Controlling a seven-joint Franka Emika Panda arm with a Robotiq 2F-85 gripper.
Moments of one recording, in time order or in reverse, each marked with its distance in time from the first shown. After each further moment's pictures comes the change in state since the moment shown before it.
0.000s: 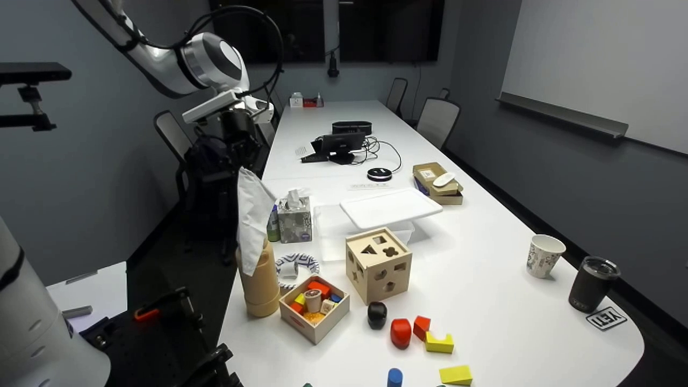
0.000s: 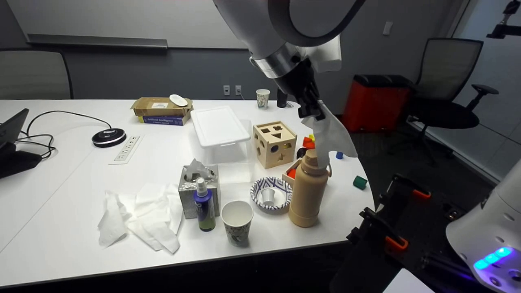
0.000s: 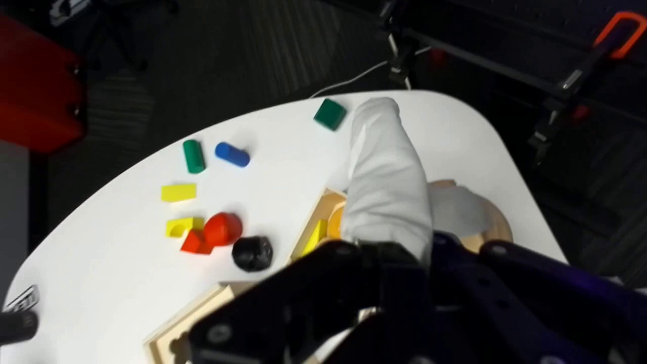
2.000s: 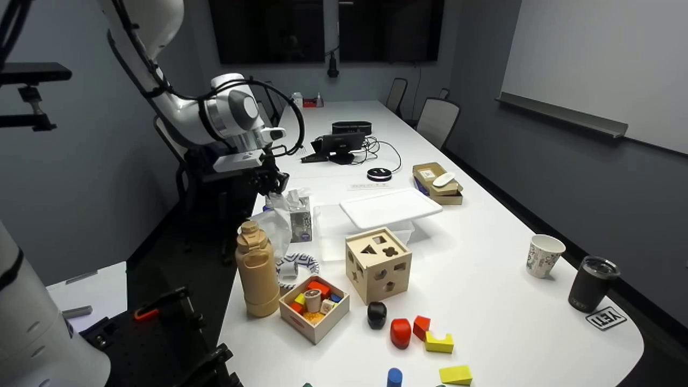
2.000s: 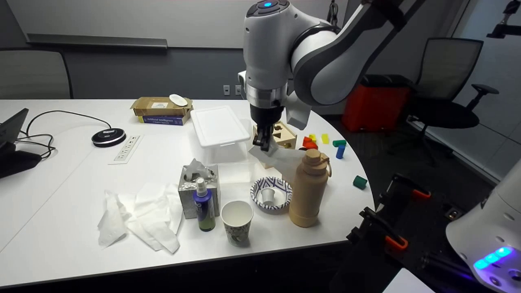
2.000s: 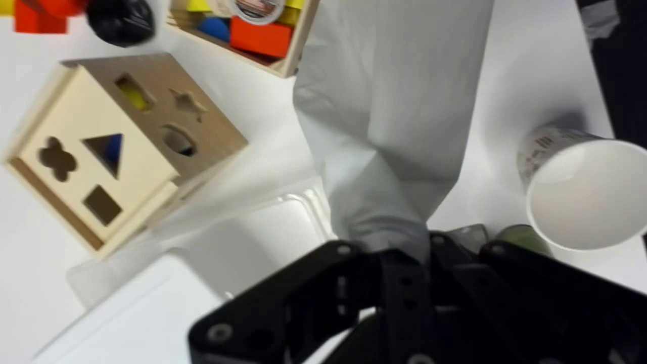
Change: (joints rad) arm -0.037 0.150 -0.087 -0.135 -0.103 0.882 0.176
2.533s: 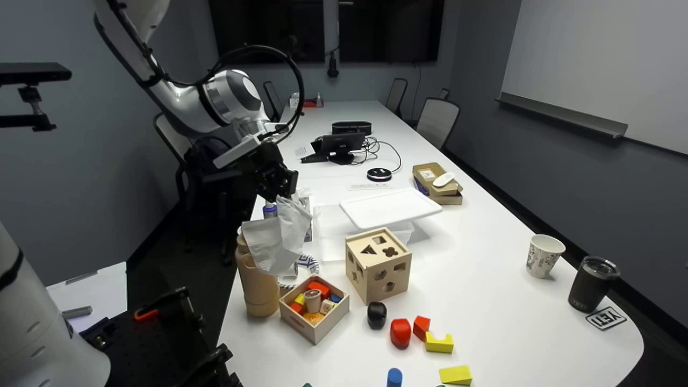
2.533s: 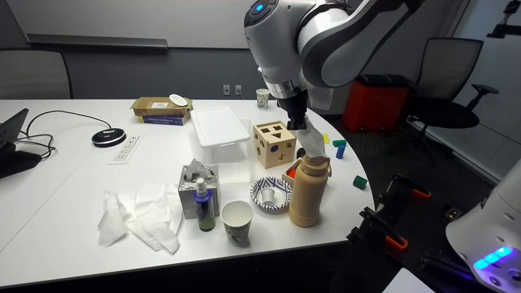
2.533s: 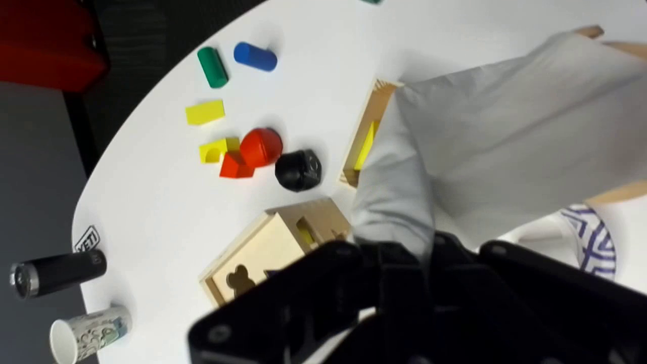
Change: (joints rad) arm -0.003 -0.087 -0.031 0.004 -0.147 -0.429 0.054
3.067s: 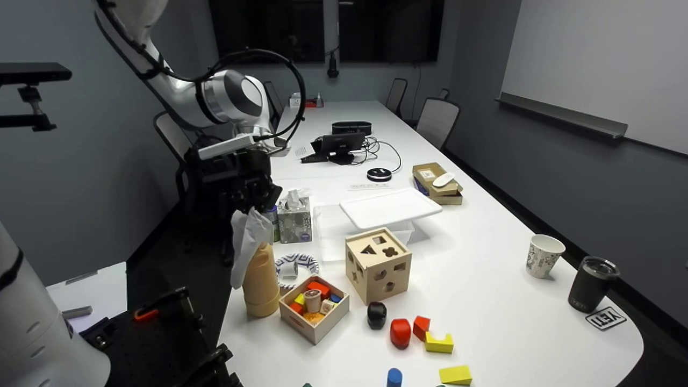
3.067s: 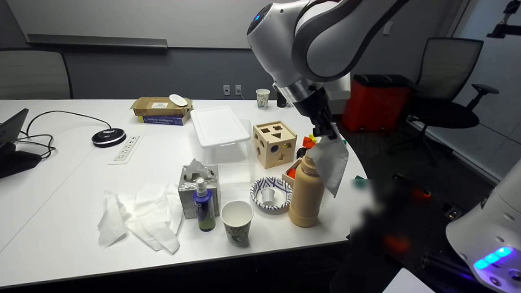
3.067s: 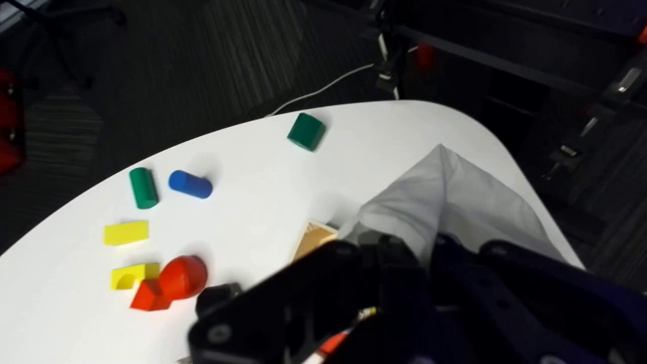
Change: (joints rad) arm -0.003 -0.012 0.000 -0.006 0.251 -0.259 -0.253
